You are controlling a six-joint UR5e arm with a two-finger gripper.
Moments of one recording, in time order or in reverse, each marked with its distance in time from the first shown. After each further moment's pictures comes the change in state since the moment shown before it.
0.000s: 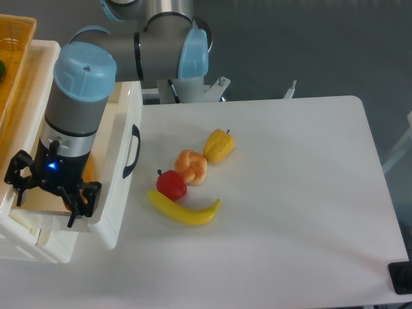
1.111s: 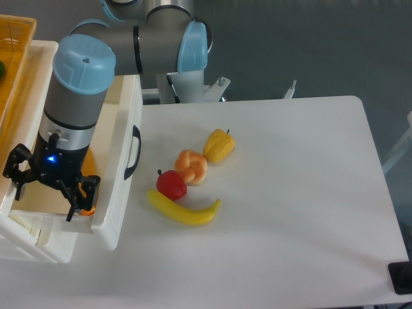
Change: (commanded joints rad) arm 0.002 0.034 -0.047 -0.008 -0.002 -0.003
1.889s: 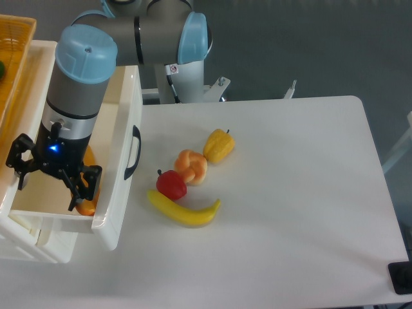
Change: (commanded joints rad) arm 0.009 0.023 -0.011 0.002 -0.003 0.006
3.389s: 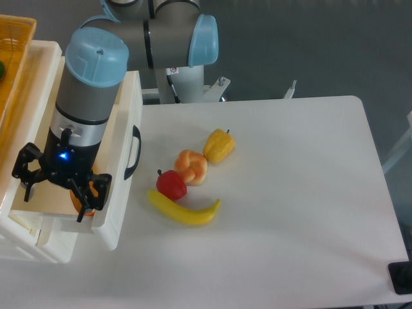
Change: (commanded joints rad) arm 0.034 -0.032 0.040 0.002 0.000 0.000
